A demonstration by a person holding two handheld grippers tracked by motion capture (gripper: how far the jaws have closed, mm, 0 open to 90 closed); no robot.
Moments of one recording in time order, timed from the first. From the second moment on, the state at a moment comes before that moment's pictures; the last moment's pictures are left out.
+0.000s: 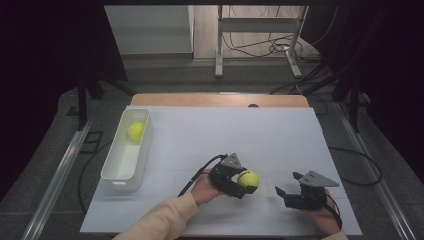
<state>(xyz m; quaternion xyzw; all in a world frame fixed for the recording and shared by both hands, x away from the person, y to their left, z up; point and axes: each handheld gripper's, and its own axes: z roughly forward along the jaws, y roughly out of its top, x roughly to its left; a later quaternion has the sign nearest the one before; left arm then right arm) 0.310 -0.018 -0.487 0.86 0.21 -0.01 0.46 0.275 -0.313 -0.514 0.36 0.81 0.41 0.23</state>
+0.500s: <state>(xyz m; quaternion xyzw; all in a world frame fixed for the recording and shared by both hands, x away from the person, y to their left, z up) 0.316 0.004 -0.473 0.85 0.23 0.00 0.47 0.275 -0.313 -0.514 0.36 0.81 0.41 0.23</state>
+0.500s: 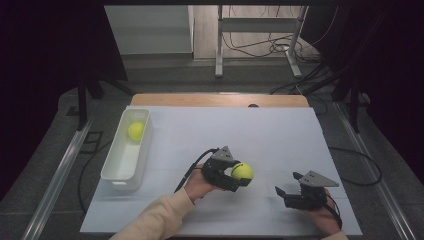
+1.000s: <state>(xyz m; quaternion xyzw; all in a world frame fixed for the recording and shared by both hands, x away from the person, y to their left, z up) 0.323 0.026 -0.456 0.84 0.25 0.01 0.49 0.275 -0.313 -0.514 0.36 0.81 0.40 0.23</state>
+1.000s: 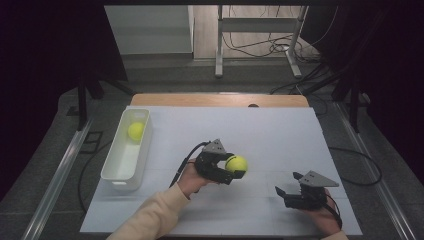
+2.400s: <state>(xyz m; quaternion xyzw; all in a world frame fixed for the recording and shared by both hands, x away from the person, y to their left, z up) 0.331 0.074 -0.424 0.80 0.29 0.06 0.53 0.275 -0.313 -0.514 0.36 0.81 0.41 0.23</state>
